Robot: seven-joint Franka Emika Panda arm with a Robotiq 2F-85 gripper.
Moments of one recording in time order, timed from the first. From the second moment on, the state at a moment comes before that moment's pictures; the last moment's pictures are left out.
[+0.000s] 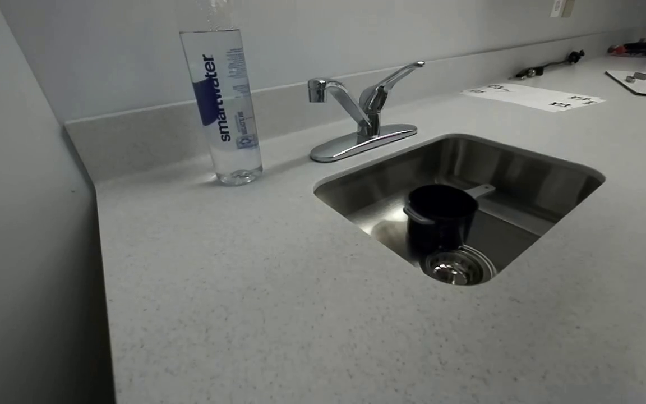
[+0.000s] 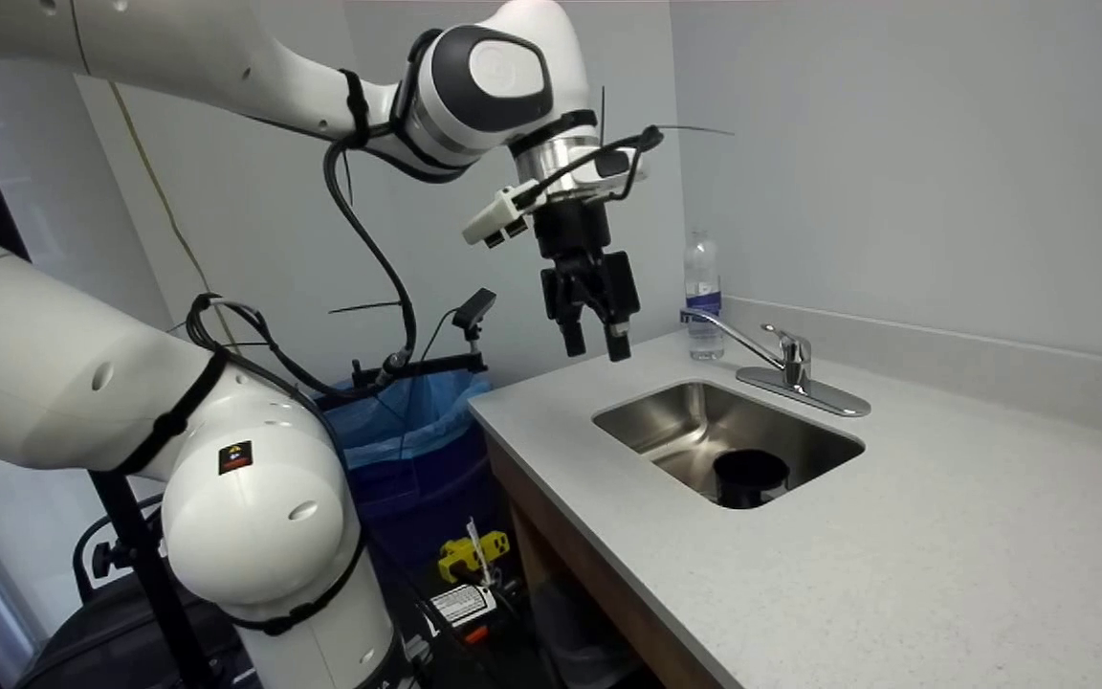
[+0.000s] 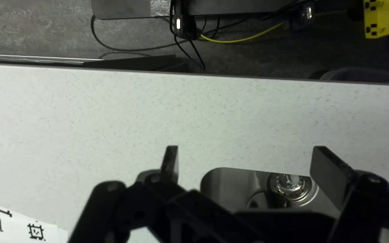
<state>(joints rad) 0.01 -0.69 0.10 -2.56 -0.12 1.83 0.15</state>
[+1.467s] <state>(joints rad) -0.02 -0.45 0.05 -2.48 -0.09 2.08 0.11</state>
